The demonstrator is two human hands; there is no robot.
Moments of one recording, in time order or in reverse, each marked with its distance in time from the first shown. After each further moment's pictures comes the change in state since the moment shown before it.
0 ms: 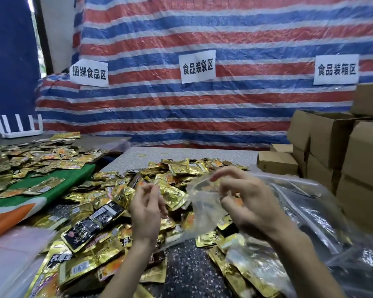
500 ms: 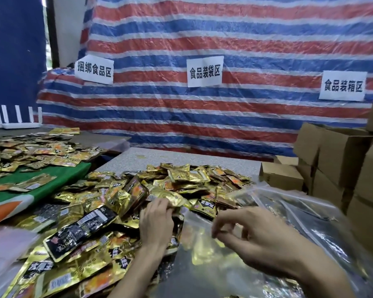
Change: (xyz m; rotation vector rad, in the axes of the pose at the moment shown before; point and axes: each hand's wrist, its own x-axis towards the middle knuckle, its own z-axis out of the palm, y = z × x) left_hand 0.034 -0.072 0.027 1.016 -0.099 0.172; right_hand 0.001 0.001 -0.010 -0.126 -0.469 0.100
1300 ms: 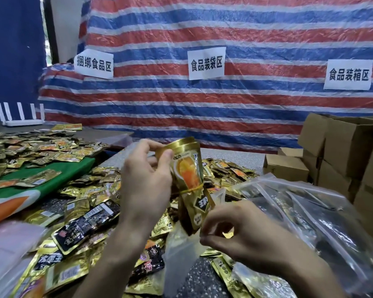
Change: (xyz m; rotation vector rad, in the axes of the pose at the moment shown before) left_hand -0.007 0.088 -0.159 -0.809 0.146 -0.017; right_hand 0.012 -0.021 0.017 0.202 -0.004 -0.035
